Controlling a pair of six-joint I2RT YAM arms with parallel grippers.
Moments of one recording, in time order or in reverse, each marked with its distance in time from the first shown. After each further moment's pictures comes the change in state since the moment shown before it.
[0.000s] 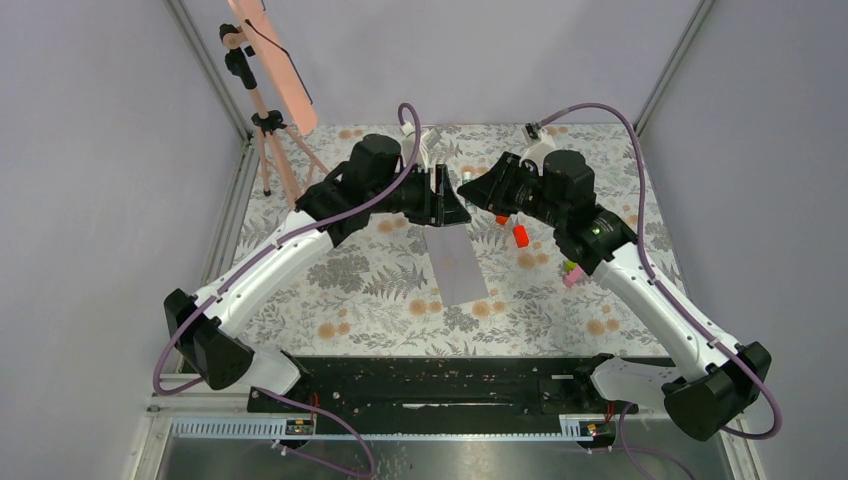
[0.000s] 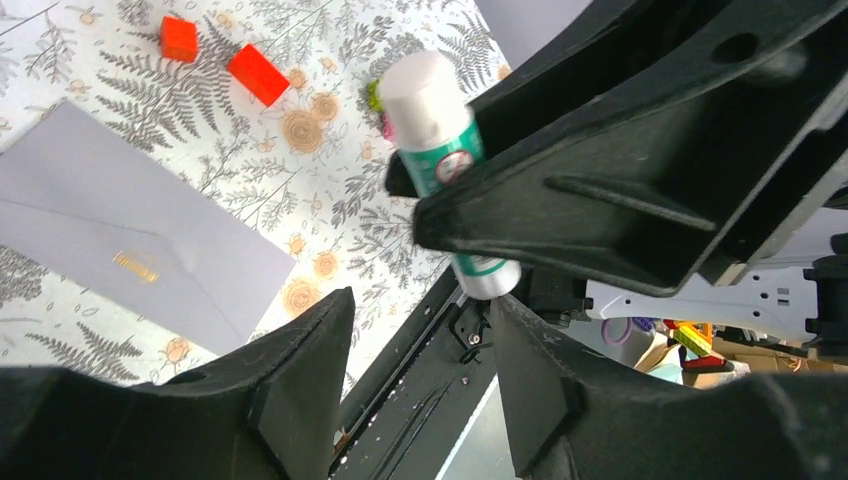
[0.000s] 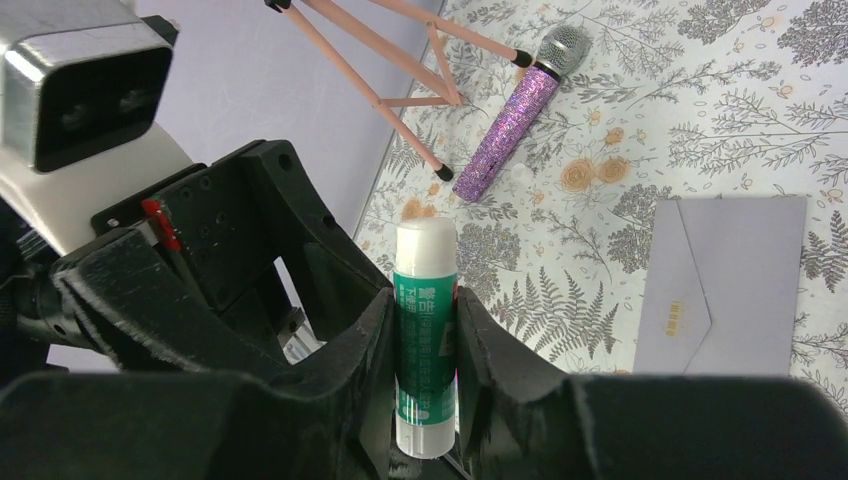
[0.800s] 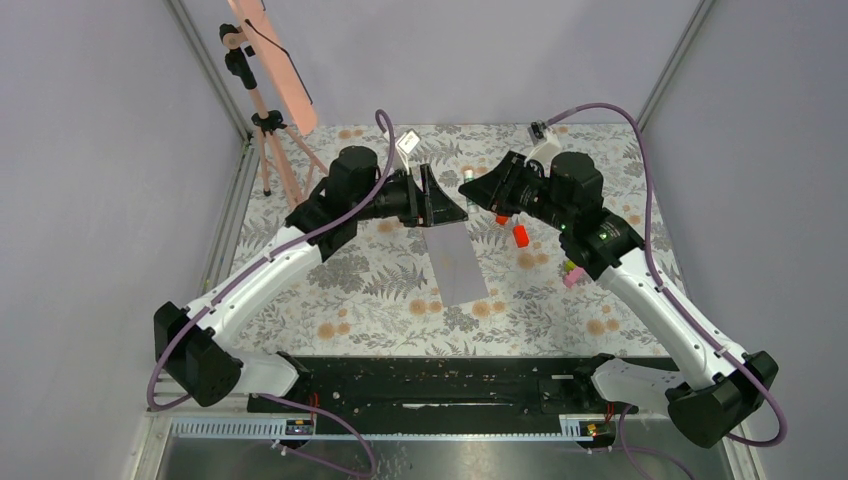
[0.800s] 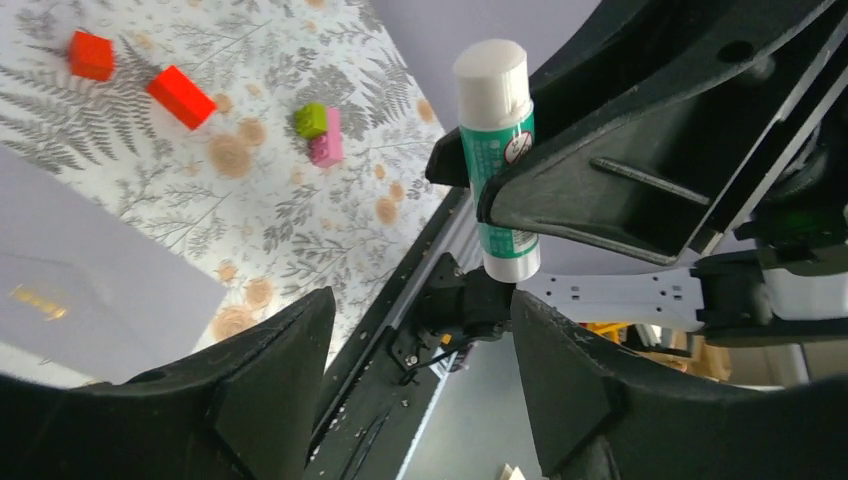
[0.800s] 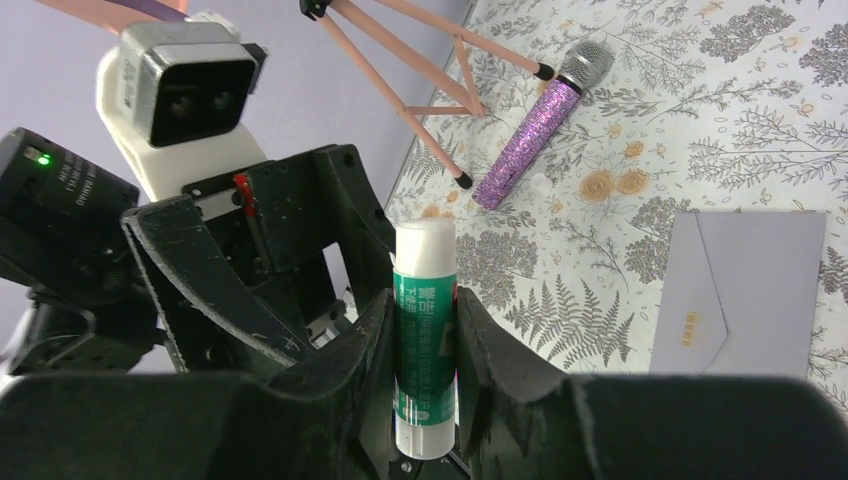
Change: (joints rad) left arm 0.074 -0.094 -0.197 0.230 0.138 -0.137; right arm 0.001 -0.038 -0.002 0.008 -0.010 -0.002
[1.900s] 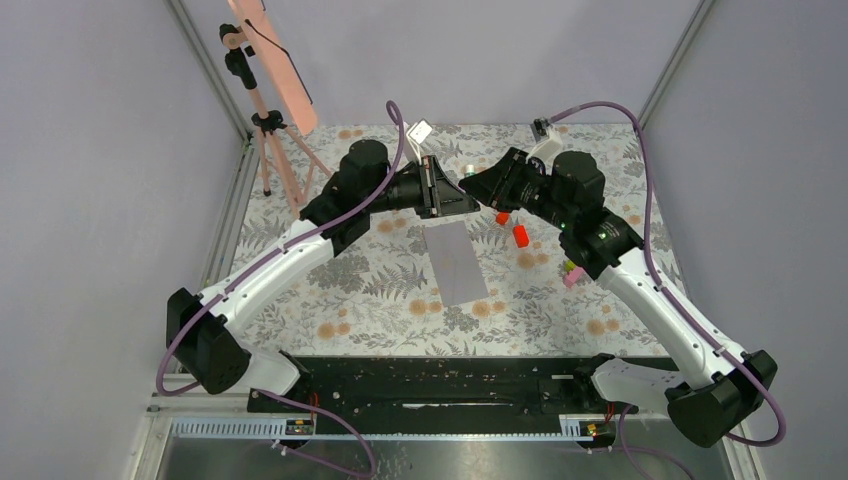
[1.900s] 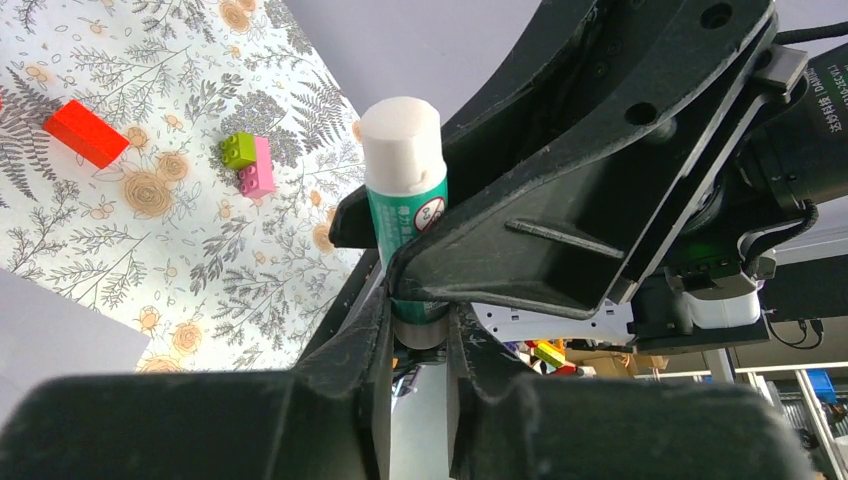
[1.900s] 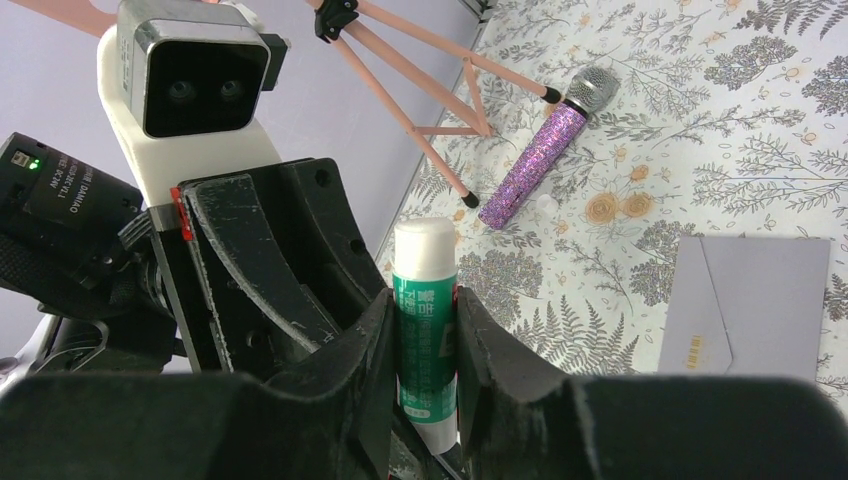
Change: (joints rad) left arm -0.037 0.065 0.018 0.209 0.046 -0.166; right arm -0.002 0.002 -0.008 0.058 0.004 0.010
